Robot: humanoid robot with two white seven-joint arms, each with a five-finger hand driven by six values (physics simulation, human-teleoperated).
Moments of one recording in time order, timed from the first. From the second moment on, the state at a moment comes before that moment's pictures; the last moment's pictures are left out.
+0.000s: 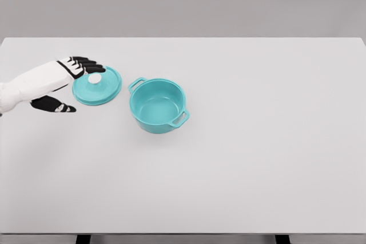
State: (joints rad) left arm -0.36 0.92 -0.43 -1.52 -0.24 -0.61 -0.26; right arm 0.00 0.00 0.10 0.12 0.07 -0.28 0.38
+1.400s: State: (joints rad) left arm -0.74 0.75 -0.83 -1.03 0.18 -0.61 -0.40; right arm 0.00 0.00 0.10 0.13 0.07 -0.28 0.38
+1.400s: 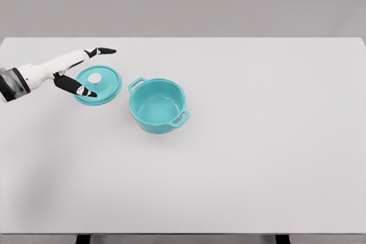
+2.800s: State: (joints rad) left arm -0.79 0.67 -0.83 -0.88 0.16 -0.52 -0.45; right arm 0.00 0.00 0.10 0.13 0.07 -0.28 0.38
